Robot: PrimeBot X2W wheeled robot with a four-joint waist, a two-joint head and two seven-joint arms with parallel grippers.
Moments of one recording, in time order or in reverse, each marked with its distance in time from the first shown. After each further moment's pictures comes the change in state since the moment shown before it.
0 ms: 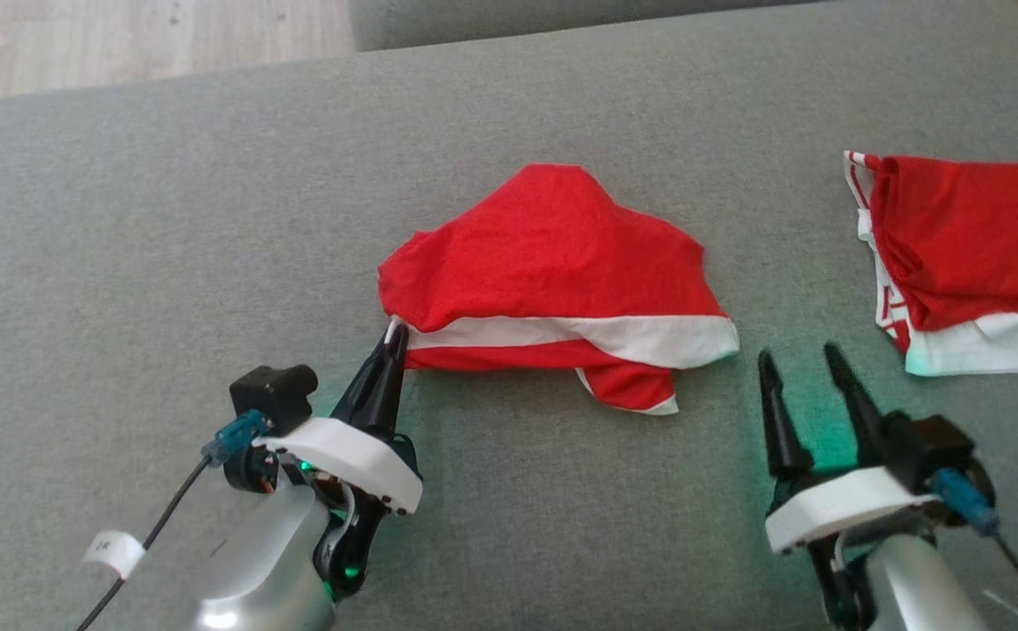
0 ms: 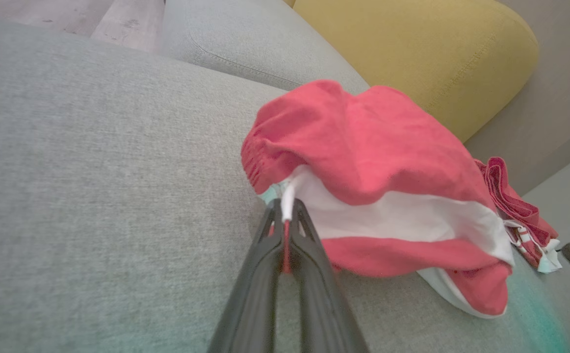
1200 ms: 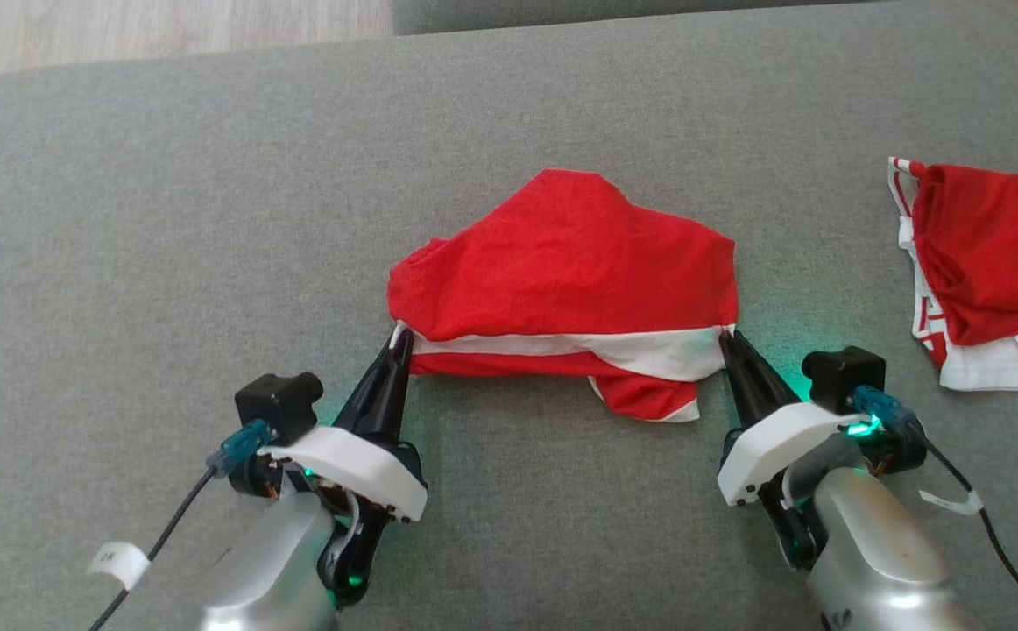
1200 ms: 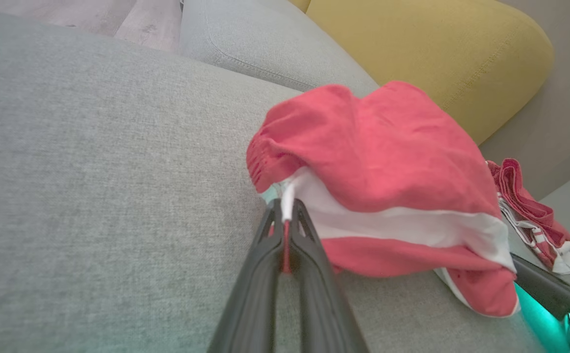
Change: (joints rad) left arm 0.019 -0.002 0.002 -0.017 0.027 0.002 -0.019; right arm -0.278 -0.003 0.138 0.428 0.075 0.000 0.051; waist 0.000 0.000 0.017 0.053
